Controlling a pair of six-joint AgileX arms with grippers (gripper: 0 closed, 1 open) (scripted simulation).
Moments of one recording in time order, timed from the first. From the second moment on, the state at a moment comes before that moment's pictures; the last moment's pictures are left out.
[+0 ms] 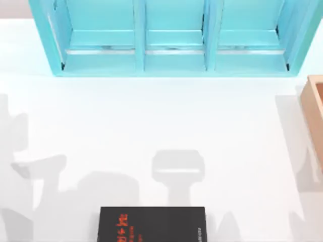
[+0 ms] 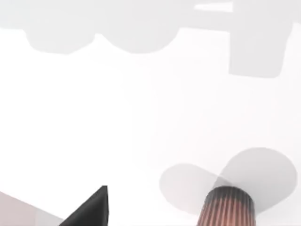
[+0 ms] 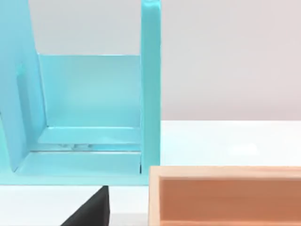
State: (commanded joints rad) left arm 0.30 1.44 1.08 -0.93 -0.03 1.62; right arm 0.00 0.00 0.00 0.00 0.00 0.00
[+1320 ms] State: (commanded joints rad) left arm 0.67 1.77 1.40 -1.21 0.00 2.26; right arm 0.00 0.00 0.00 0.00 0.00 0.00
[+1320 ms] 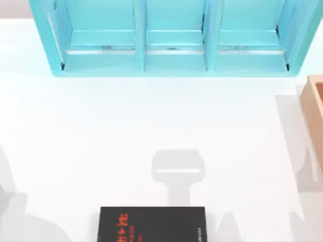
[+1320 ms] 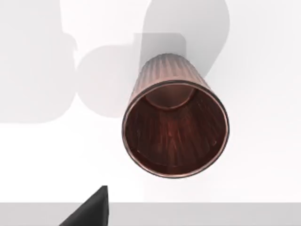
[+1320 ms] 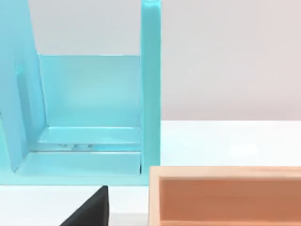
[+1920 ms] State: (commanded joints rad) left arm 0.68 1.85 1.17 -0.89 0.00 2.27; right arm 0.00 0.00 0.00 0.00 0.00 0.00
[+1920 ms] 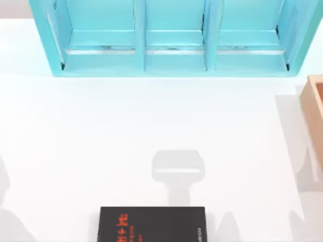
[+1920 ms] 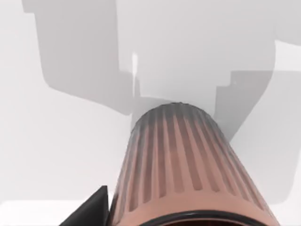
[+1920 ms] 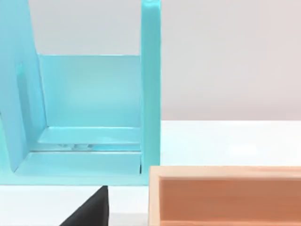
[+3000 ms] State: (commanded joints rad) left arm 0.68 1.85 1.17 -0.89 0.00 2.27; right arm 0.00 0.00 0.00 0.00 0.00 0.00
